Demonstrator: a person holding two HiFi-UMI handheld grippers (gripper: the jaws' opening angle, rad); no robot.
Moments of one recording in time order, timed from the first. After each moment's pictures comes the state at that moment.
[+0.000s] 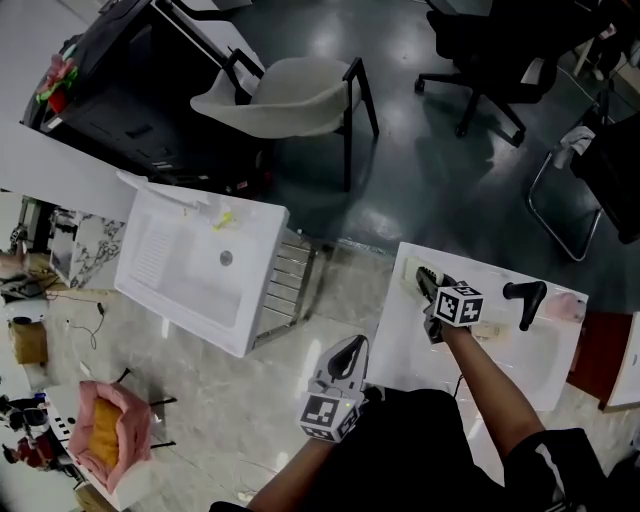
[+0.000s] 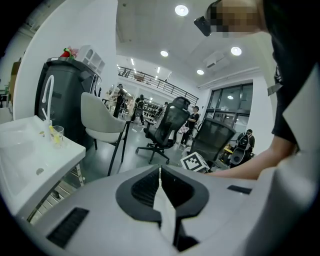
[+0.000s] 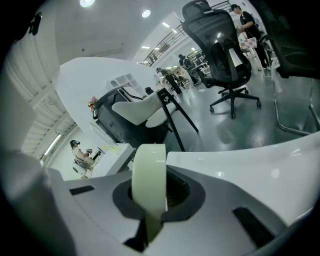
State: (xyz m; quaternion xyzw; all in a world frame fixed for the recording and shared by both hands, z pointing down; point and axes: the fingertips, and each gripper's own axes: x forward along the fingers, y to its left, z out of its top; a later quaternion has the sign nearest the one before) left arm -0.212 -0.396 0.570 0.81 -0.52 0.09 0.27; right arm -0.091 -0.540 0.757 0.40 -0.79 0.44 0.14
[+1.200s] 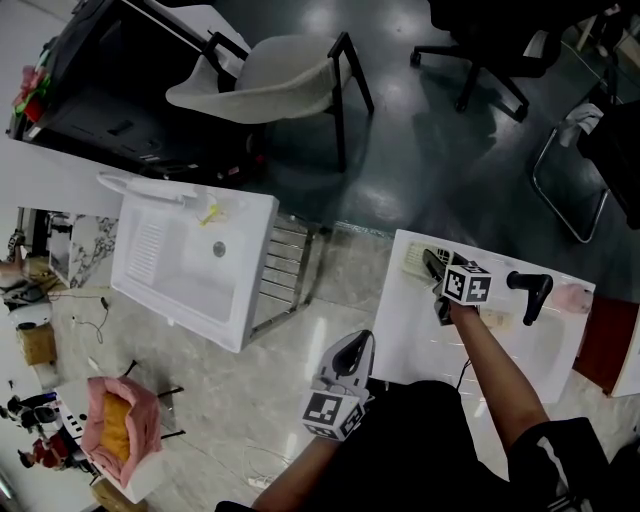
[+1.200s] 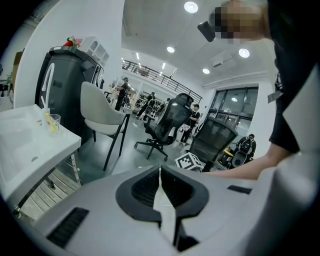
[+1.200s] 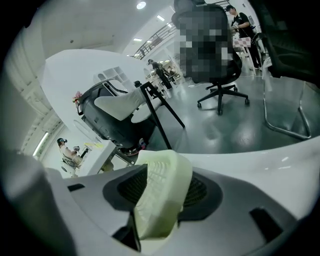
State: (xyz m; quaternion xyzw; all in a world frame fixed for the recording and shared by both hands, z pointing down) left arm -0.189 -0.408 0.592 0.79 -0.51 0.09 0.31; right arm -0.050 -0.564 0.805 0.43 -0.75 0.46 0.19
